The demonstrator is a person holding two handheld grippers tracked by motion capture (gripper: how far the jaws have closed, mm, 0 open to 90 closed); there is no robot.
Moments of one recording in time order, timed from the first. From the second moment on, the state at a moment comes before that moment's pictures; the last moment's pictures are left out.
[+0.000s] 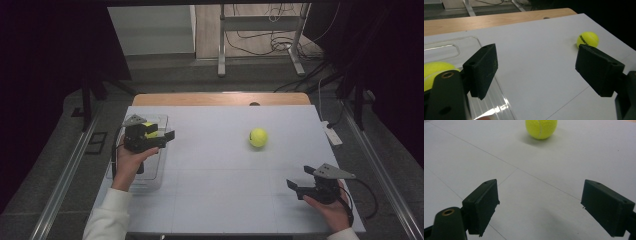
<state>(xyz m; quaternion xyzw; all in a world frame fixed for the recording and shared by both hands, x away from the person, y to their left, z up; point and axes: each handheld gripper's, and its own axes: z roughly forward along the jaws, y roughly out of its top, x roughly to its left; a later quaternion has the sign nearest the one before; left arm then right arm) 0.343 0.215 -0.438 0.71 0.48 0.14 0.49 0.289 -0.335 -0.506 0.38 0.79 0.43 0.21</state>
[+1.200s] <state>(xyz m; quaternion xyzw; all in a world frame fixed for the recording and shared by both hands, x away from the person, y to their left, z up) 0.340 0.179 -0.435 0.73 0.45 0.13 0.49 0.288 -0.337 -0.506 0.38 0.79 0.43 0.21</state>
